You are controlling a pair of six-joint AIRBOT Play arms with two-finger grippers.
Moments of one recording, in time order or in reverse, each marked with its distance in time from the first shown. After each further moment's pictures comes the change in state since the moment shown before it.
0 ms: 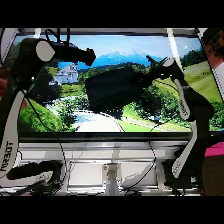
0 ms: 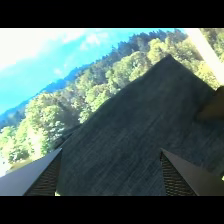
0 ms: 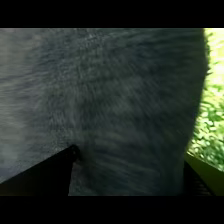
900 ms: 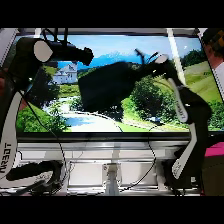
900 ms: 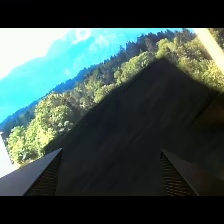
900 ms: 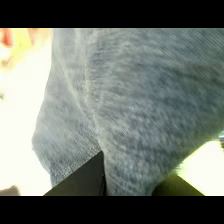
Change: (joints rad) left arm 0.002 0.011 -0.002 0.029 -0.004 0.000; right arm 0.032 0.105 0.032 0.159 -0.017 -0.105
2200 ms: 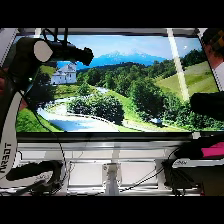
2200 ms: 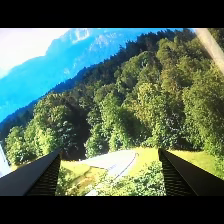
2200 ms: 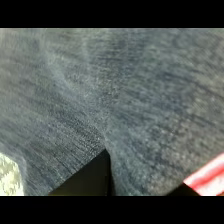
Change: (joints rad) left arm 0.000 0.000 0.000 0.000 0.000 0.000; right arm -0.861 0.446 -0.005 -1.140 0.407 0.486
